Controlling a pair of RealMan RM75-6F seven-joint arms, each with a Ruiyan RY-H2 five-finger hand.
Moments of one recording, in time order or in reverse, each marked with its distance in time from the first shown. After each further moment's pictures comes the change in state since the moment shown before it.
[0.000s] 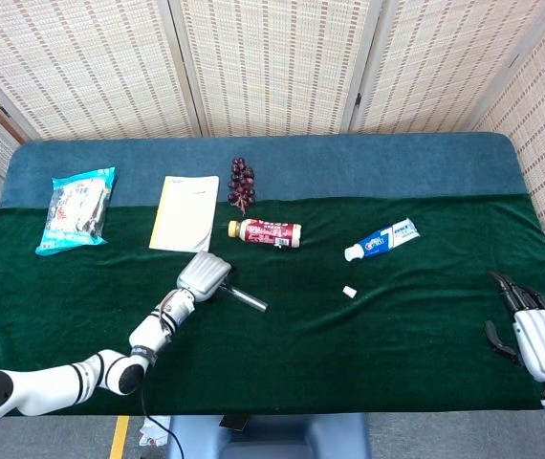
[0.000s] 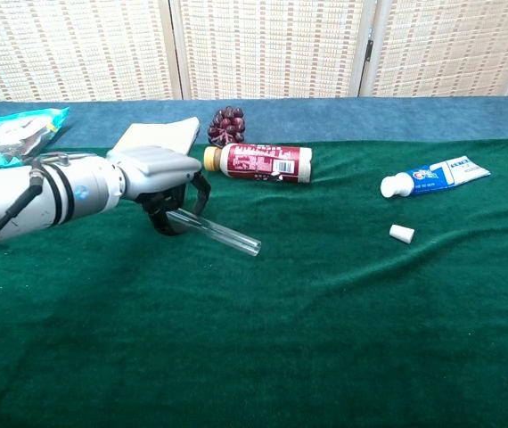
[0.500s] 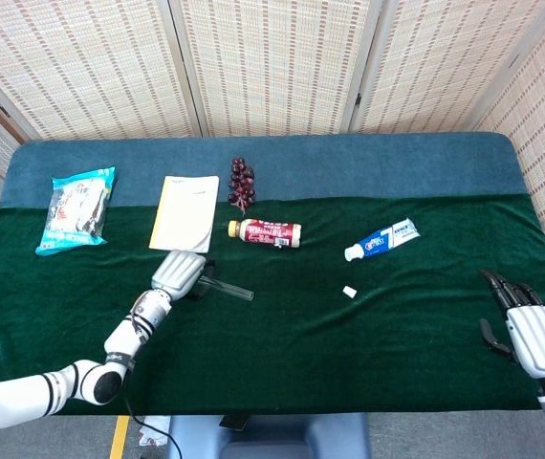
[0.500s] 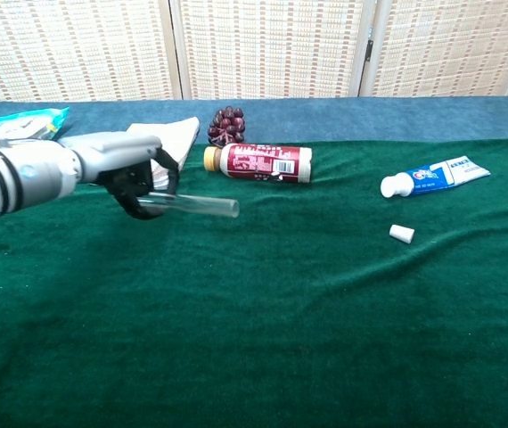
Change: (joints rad) left arm 0.100 0.130 -0.011 -0.159 -0.025 0.093 -0.150; right arm 0.028 0.025 0.000 -0.014 -0.035 -0.022 -0.024
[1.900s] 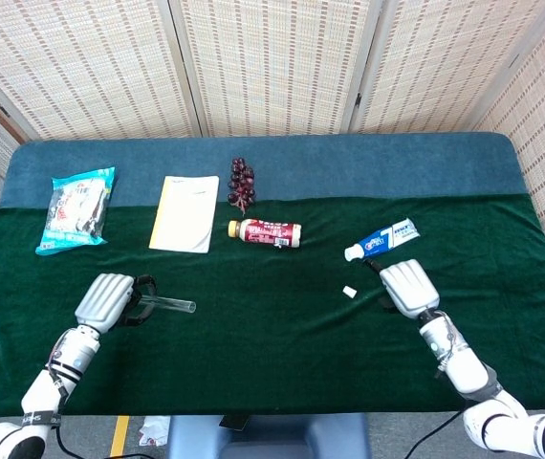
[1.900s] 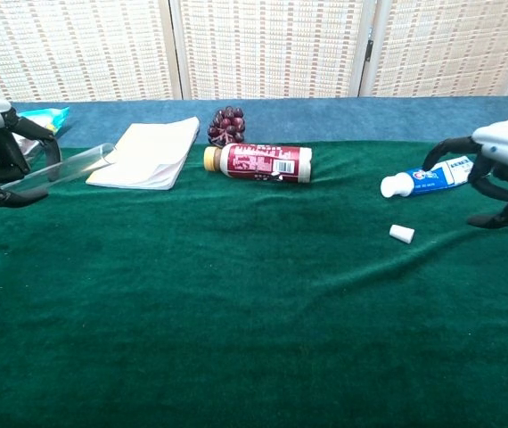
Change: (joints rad) left arm 0.292 0.307 0.088 -0.362 0.214 0.262 -0.197; right arm 0.397 -0.360 0.113 0.195 0.210 -0.449 -0.400
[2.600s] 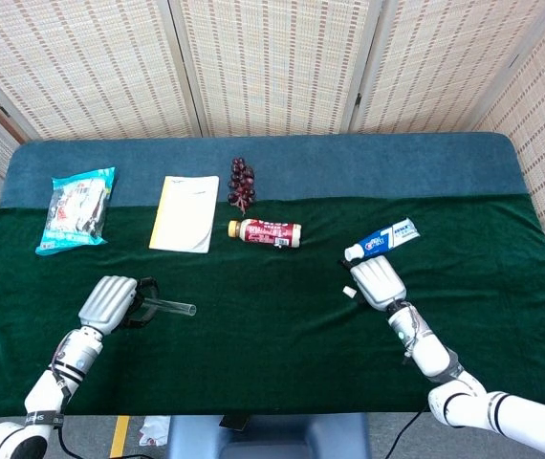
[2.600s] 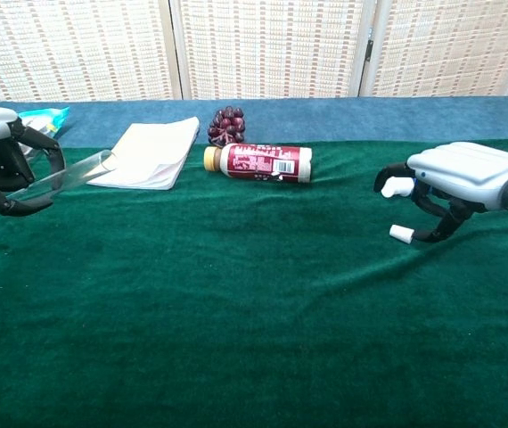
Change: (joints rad) left arm 0.007 -0.017 -0.008 0.016 0.006 -0.028 0.000; right arm 0.110 -0.169 -0.011 0.181 0.043 -0.059 -0.025
